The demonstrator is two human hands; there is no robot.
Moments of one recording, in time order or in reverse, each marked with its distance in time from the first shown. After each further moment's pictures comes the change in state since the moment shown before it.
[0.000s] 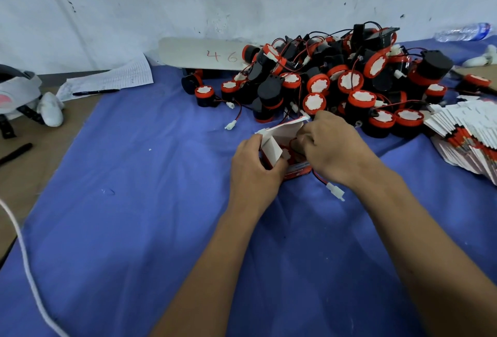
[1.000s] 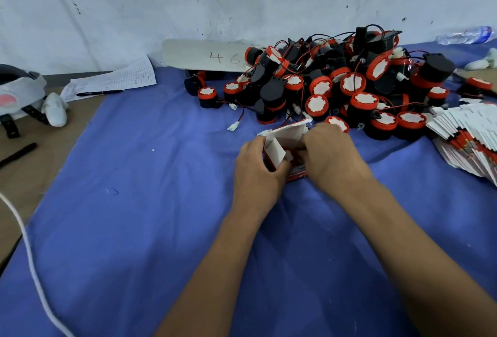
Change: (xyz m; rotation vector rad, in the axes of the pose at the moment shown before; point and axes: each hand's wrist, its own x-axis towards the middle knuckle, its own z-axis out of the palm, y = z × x) left_hand -0.001 -0.001 0.002 0.009 0.020 0.006; right_hand -0.006 -0.016 0.009 -0.320 0.034 -0.019
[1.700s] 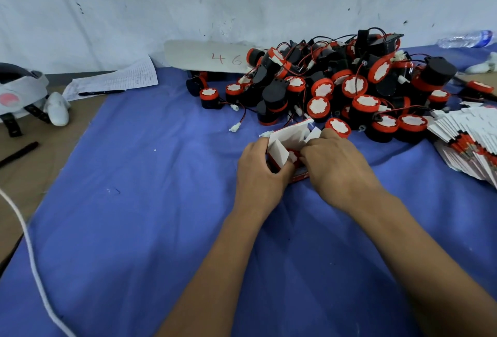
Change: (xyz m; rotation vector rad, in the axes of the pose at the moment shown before) left_hand 0.001 -0.004 0.001 -0.001 -0.029 0.021; right_hand -0.016 0.004 0.004 -0.021 -0.066 -0.068
